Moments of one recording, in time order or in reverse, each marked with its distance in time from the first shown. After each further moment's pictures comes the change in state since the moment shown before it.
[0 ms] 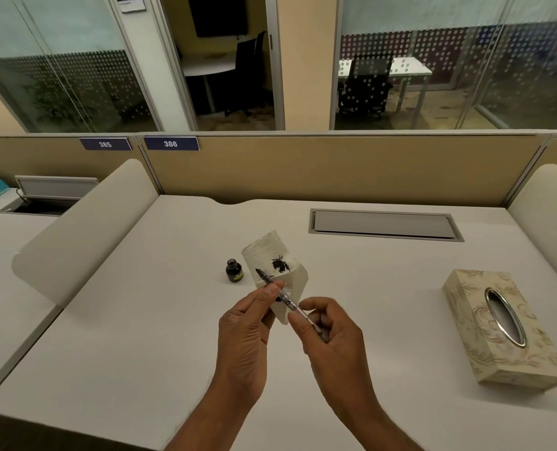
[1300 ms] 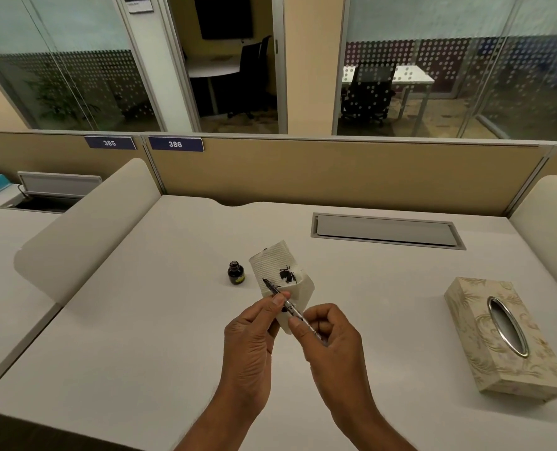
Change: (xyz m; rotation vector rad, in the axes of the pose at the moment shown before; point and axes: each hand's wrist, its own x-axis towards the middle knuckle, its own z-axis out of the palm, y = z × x) left_hand 0.001 -0.008 -0.009 -0.022 -0.011 -0.024; right_hand 0.002 -0.002 0.010 0.023 0.013 0.100
